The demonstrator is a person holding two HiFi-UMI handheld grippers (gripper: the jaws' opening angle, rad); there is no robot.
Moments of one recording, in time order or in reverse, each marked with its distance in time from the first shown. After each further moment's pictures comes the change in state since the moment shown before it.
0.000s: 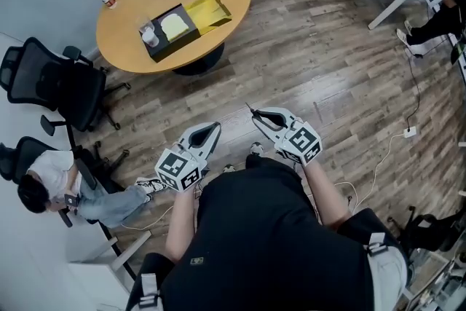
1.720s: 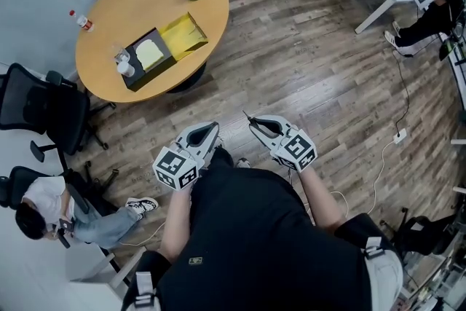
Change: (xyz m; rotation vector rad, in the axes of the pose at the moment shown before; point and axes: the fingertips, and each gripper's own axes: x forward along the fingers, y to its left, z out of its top) left arm 0.133 0.033 0.039 0.017 0.025 -0.072; right arm -0.015 -0.122 -0.008 0.036 0.036 -0.061
